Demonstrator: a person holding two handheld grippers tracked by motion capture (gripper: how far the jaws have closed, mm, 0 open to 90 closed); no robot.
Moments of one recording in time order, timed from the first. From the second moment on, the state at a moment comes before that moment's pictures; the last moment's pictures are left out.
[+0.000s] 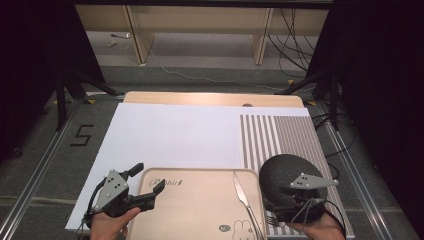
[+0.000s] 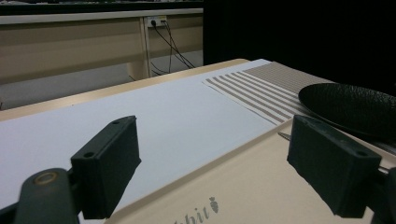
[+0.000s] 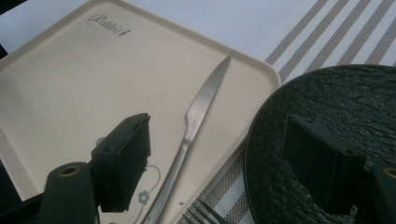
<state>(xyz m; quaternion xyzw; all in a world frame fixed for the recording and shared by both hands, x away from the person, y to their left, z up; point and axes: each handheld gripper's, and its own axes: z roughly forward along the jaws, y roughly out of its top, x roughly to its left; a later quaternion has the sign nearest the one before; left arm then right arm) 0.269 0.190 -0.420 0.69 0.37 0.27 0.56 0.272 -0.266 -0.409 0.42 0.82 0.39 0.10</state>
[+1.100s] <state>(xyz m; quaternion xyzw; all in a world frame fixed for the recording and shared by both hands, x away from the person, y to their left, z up) 0.269 0.191 -0.419 0.68 0.37 0.27 0.57 0.256 -0.302 -0.417 0.44 0.82 0.36 0.12</state>
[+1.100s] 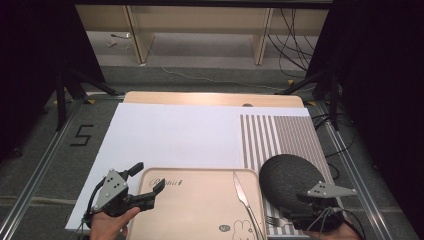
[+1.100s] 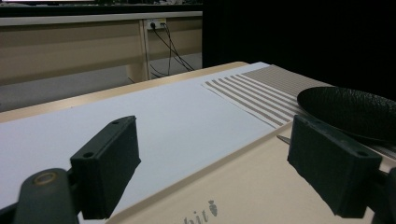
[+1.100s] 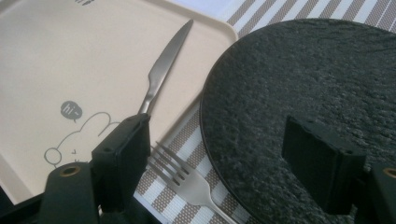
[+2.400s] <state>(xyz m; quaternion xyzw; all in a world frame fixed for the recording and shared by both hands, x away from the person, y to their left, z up) 0.270 0.188 -0.419 0.68 0.37 0.27 0.57 0.245 -0.331 -0.427 0.46 0.82 0.31 0.12</state>
